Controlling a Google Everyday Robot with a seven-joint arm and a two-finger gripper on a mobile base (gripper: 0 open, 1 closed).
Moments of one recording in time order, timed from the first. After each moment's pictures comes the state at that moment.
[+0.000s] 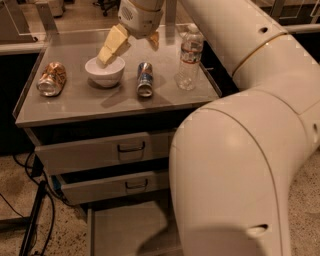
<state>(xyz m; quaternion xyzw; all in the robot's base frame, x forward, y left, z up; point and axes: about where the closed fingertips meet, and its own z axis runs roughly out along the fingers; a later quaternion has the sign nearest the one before) 0.670 0.072 0.945 -0.39 0.90 0.13 0.13</state>
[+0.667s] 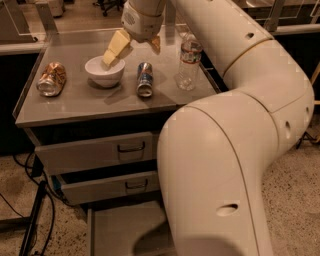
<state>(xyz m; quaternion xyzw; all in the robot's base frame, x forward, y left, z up) 0.688 0.069 0.927 -0.38 0.91 0.13 0.12</state>
